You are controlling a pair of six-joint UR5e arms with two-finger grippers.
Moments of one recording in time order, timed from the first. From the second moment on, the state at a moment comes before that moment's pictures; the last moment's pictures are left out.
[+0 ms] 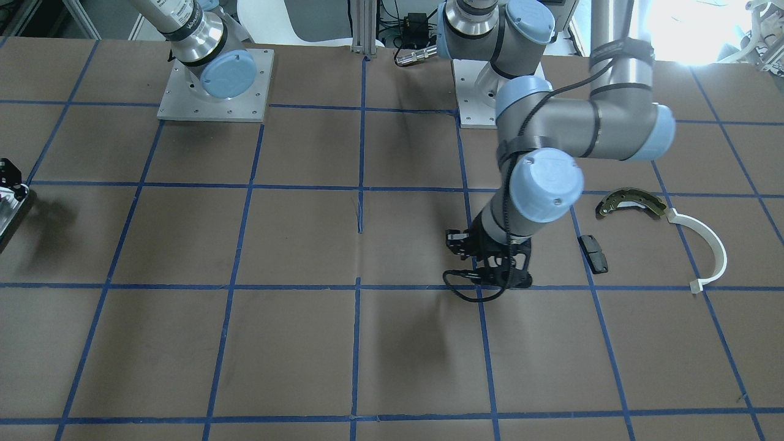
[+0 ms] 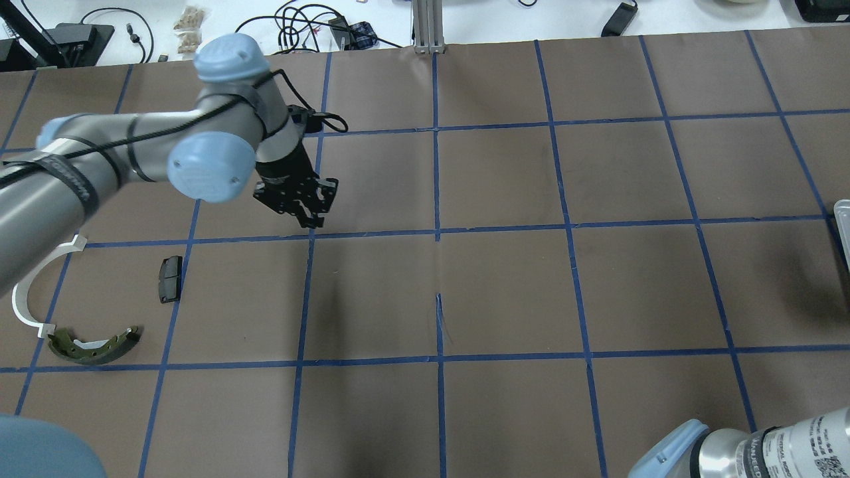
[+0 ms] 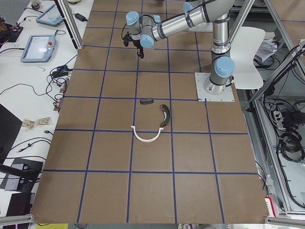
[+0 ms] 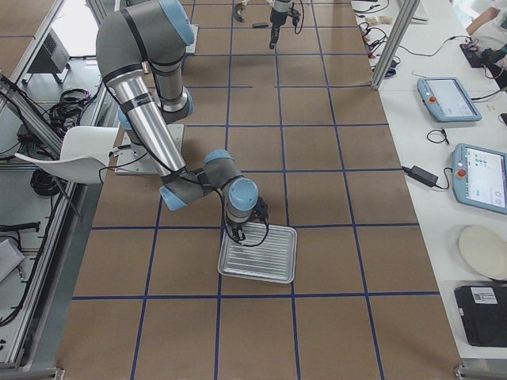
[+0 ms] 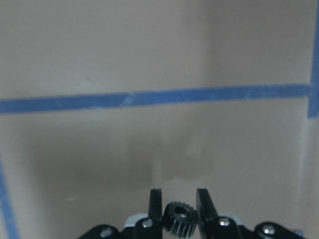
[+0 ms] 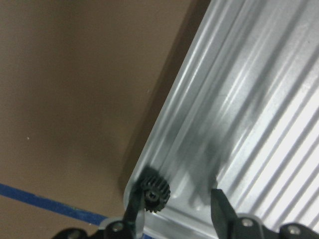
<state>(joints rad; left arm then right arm) -1.55 -1.89 -1.70 -1.30 1.53 0.09 0.56 -1.20 1.96 -2.21 -1.65 -1.29</state>
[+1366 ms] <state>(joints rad) -0.98 -1.96 -1.78 -1.12 1.70 0.83 0.56 -1.21 1.96 -2.21 -1.66 -1.26</state>
